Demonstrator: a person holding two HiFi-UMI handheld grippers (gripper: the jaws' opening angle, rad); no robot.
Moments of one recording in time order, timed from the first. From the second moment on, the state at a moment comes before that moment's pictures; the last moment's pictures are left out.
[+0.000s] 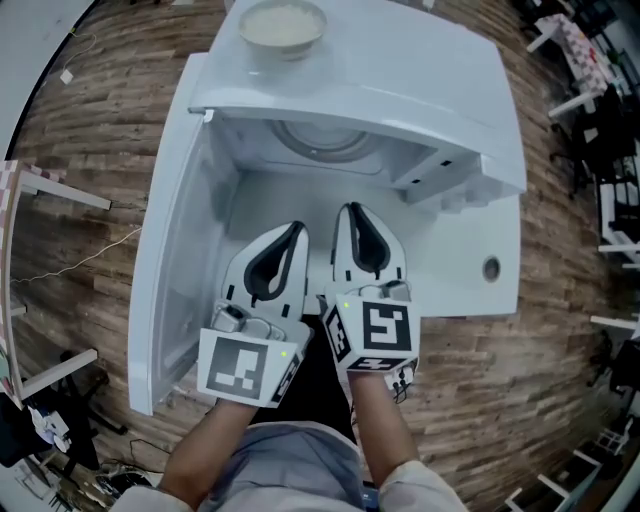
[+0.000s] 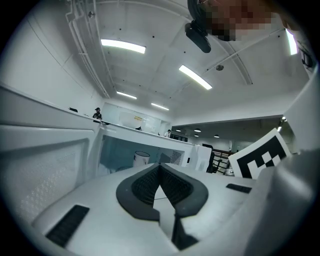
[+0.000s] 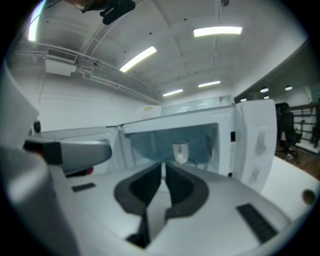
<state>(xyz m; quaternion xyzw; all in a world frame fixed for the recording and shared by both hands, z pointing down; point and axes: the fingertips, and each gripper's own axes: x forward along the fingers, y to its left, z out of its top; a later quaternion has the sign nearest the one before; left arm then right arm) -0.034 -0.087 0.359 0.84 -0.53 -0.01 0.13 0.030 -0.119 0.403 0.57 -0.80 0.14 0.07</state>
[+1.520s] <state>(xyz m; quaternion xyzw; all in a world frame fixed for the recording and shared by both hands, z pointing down) -0.050 -0.150 0.441 0.81 -0.58 0.00 0.11 0.030 -0.218 0.459 0.59 -0.80 0.06 0.06</state>
